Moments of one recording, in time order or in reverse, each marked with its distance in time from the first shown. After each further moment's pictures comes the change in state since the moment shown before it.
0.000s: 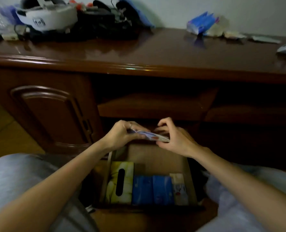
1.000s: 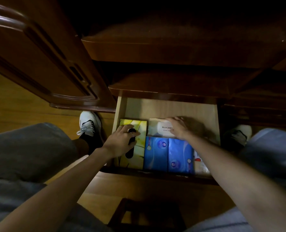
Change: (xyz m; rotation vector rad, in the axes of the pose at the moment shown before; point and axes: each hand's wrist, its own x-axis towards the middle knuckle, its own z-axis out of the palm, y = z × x) left_hand -0.087 -0.228 0.083 0.697 -0.359 -0.466; right_hand 0.018 0.153 0.247 -0.074 -0.516 0.514
